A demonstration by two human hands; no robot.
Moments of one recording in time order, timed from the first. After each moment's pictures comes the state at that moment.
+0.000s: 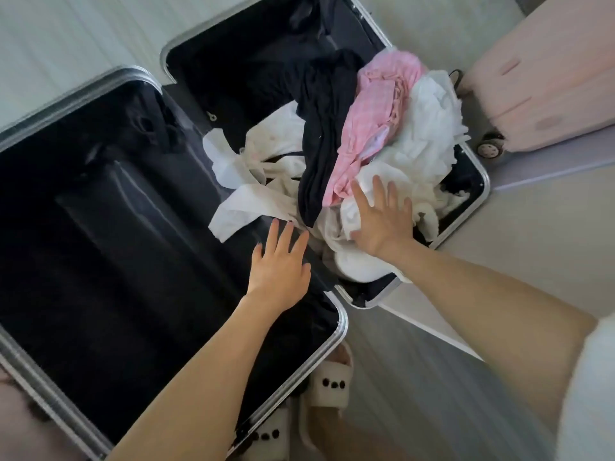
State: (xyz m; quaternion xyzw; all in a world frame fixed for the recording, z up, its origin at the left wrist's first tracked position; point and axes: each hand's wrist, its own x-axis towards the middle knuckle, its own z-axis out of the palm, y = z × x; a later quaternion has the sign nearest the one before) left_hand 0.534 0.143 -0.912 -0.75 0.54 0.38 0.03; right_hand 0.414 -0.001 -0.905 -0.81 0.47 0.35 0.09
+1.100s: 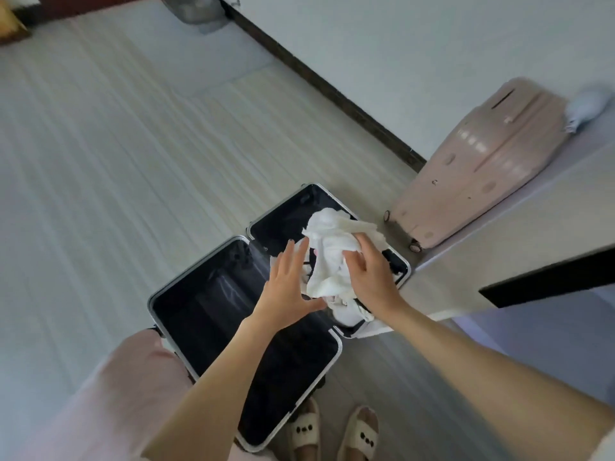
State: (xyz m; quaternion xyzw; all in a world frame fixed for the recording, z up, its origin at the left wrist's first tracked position) left_hand 0.580 0.219 -0.454 -0.72 0.53 0.38 -0.24; right_hand 0.448 0.143 -0.407 -0.73 0.48 -0.22 0.43
